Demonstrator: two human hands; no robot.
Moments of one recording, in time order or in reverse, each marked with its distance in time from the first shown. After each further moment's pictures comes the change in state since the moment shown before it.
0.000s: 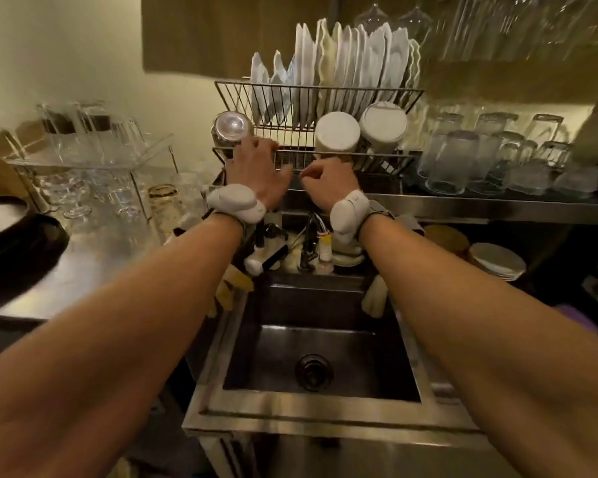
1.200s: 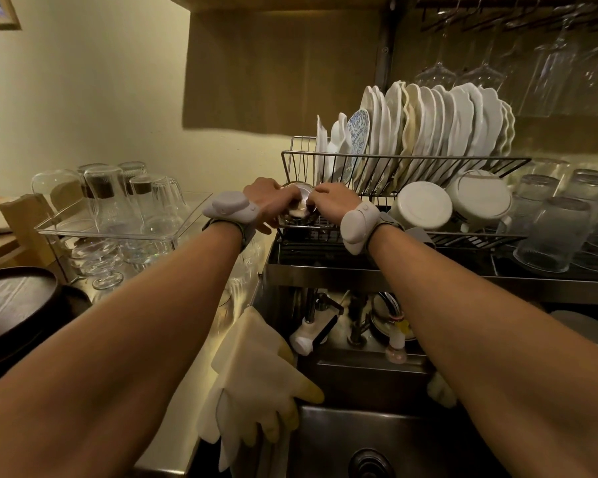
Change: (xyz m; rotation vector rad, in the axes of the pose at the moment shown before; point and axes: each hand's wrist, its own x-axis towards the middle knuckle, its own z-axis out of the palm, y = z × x) left_hand 0.146 -0.092 -0.023 -0.409 -0.470 -0.269; right_hand 0.161 -0.066 0.065 0.017 -0.165 0.056
